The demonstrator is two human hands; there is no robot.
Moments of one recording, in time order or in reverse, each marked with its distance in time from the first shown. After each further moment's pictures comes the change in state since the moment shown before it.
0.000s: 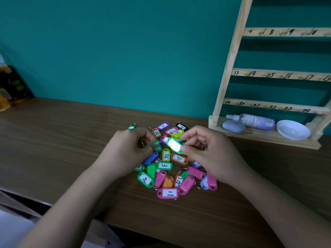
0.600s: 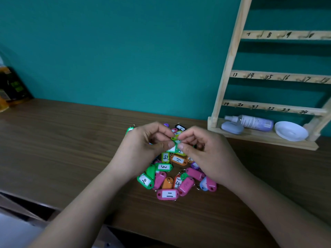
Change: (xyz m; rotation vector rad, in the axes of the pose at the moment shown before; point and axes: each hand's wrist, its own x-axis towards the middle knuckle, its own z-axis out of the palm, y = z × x) left_hand 0.004 0.029 0.017 -0.511 -0.029 0.052; right_hand 0.002 -0.002 0.005 -0.048 0.051 -0.077
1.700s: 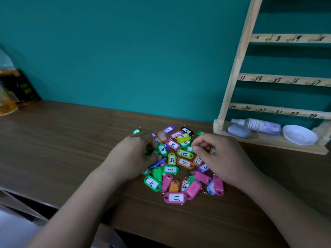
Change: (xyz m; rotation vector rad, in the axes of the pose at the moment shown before) left_hand -0.001 -0.028 -0.032 0.710 -0.058 -0.085; right_hand 0.004 0.015 -0.008 -0.240 -0.010 0.002
